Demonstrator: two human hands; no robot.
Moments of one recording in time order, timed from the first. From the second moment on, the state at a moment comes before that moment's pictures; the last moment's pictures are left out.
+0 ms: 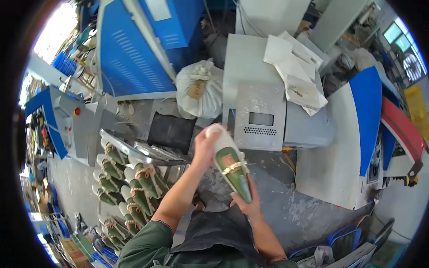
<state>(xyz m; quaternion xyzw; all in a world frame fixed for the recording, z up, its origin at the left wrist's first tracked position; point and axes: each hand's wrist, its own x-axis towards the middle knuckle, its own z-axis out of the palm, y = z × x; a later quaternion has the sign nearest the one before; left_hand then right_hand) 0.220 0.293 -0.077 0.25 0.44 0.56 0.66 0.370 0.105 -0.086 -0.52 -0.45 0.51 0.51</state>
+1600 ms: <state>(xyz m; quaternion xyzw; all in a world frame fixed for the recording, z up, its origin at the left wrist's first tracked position) 0.064 0.128 0.010 0.24 0.21 0.68 0.66 0.266 0.112 -0.017 0.02 -0.03 0.98 0.20</state>
